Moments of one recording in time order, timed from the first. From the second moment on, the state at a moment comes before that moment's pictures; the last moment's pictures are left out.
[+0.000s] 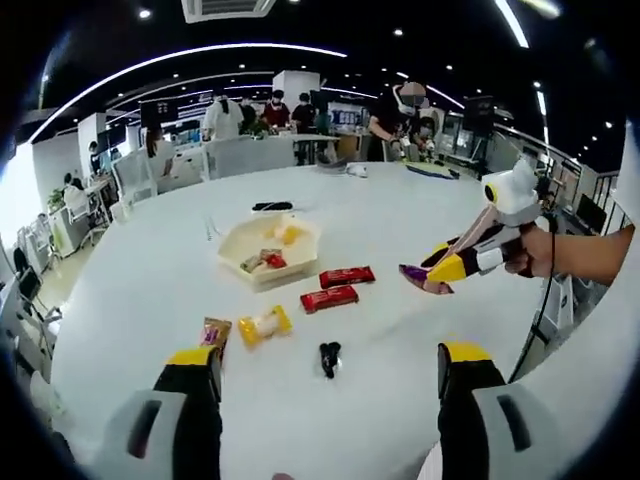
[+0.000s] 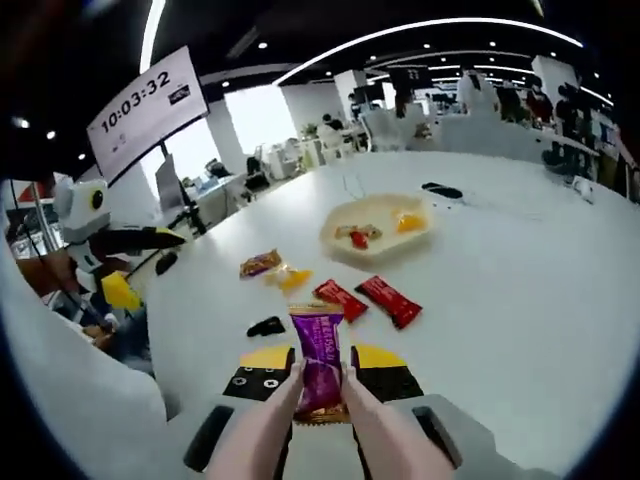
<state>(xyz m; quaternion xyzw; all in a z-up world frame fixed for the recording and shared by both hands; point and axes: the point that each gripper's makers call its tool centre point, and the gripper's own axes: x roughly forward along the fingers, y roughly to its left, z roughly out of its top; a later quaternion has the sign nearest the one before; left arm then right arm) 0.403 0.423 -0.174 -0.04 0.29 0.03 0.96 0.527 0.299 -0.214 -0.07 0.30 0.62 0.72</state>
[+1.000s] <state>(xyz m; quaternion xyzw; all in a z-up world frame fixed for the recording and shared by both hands) 0.373 0.442 -0.202 -0.09 0.30 0.07 0.95 0.533 0.337 -0.203 -0.08 0.29 0.64 0.71</state>
